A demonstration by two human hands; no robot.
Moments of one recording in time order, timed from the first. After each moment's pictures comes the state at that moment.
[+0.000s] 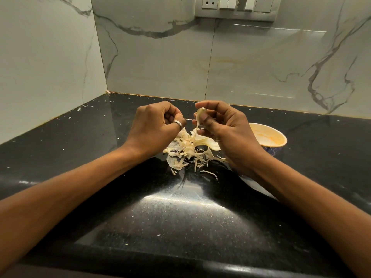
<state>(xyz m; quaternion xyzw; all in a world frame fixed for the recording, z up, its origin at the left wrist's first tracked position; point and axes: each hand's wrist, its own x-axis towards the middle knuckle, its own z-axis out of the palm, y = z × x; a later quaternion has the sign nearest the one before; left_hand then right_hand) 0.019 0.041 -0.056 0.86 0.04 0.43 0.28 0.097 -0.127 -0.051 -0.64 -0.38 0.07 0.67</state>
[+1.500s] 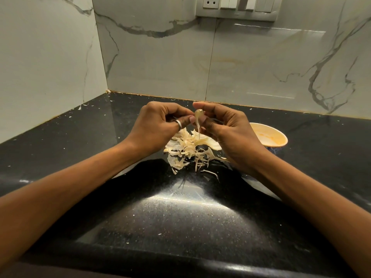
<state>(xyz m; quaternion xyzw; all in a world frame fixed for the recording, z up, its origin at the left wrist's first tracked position) 0.024 0.048 -0.057 0.84 -0.07 0.36 0.40 0.099 -0.128 -0.050 -0.63 -0.39 0.10 0.67</state>
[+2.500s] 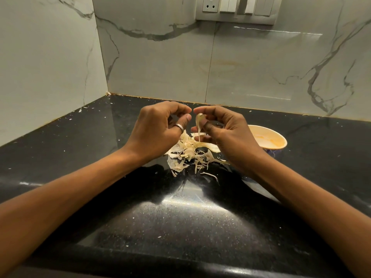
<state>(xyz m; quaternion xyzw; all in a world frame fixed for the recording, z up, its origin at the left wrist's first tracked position) 0.022 0.045 -0.059 0.85 -0.07 0.47 0.24 0.099 -0.129 -0.051 -0.65 -0.39 0.09 0.65</state>
